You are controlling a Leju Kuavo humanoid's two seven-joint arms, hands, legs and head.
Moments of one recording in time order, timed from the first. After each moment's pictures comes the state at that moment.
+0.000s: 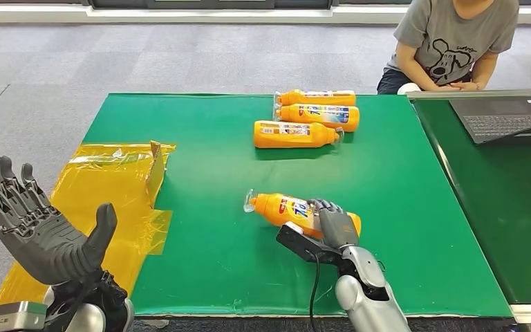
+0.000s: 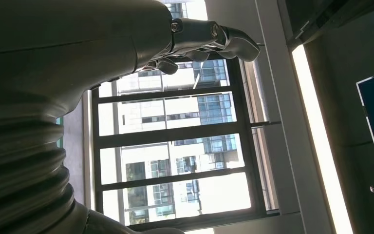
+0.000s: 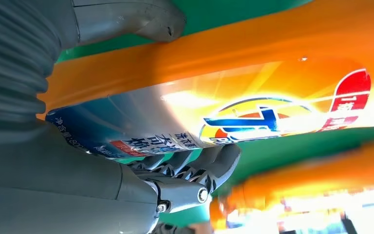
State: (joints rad) left arm 0.08 -0.20 -0.14 -1.83 -0.10 0.36 -0.70; right arm -0.20 0.07 0.25 -1.07 1.06 -0.08 -0.12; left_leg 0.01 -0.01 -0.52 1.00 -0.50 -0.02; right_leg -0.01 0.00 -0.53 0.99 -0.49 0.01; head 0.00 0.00
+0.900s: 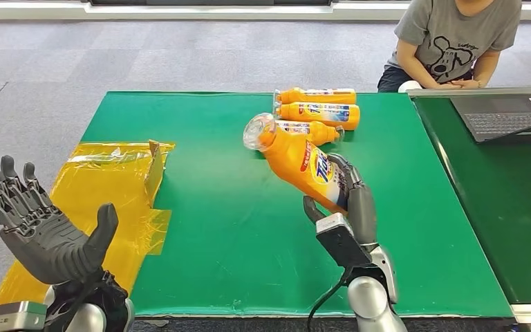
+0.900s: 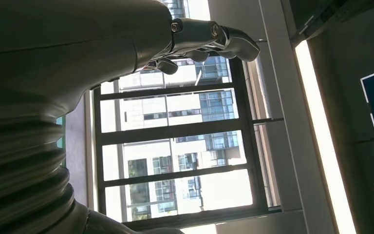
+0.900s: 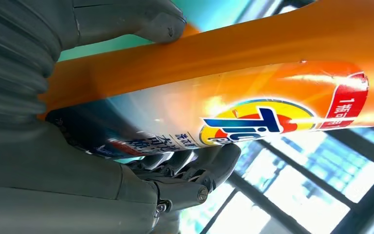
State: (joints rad) left arm 0.07 -0.20 -0.14 -1.83 -0.10 0.33 -0.70; right arm -0.08 0.15 0.19 -1.47 0.61 -0.22 -0.49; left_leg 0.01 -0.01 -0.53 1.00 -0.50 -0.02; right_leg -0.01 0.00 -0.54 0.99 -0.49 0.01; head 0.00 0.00
